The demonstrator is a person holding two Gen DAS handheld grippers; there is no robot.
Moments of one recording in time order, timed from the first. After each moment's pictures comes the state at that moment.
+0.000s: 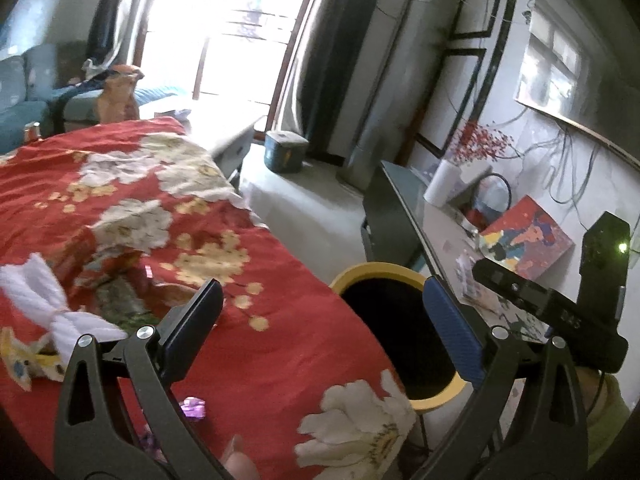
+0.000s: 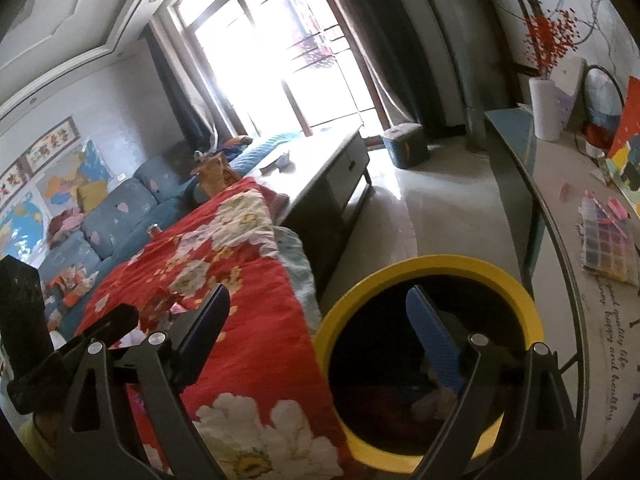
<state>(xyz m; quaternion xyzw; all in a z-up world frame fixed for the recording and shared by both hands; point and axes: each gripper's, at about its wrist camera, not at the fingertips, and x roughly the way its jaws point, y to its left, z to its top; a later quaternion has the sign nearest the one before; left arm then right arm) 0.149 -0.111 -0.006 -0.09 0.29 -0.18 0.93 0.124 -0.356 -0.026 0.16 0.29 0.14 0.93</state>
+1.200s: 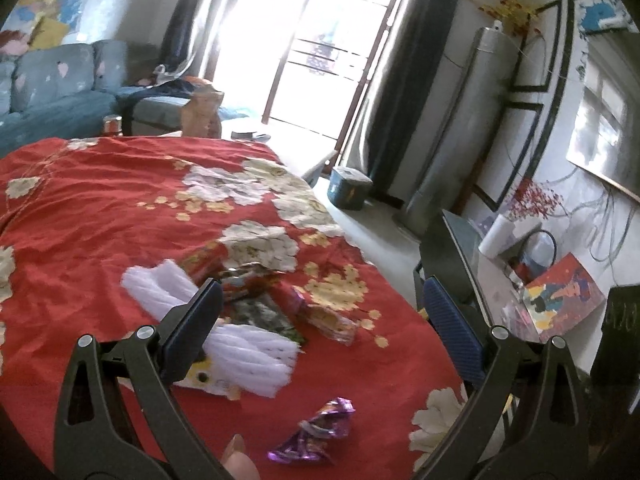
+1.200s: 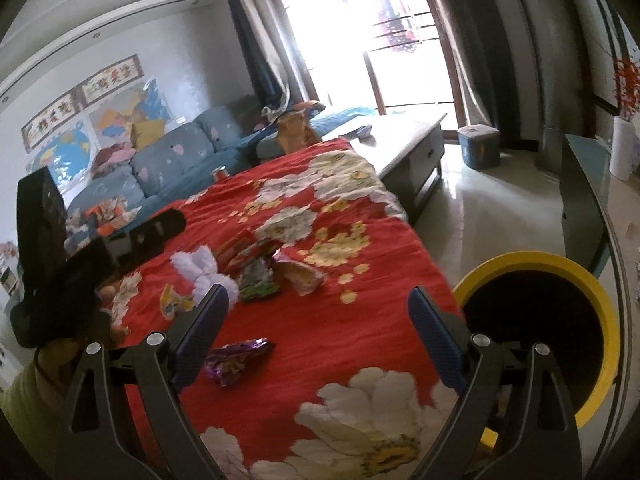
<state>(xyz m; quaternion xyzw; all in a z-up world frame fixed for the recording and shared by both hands) 0.122 0.002 0.008 -0.14 0.25 -0.06 0.95 0.098 -0.222 -0.026 0.08 0.30 0.25 0.92</state>
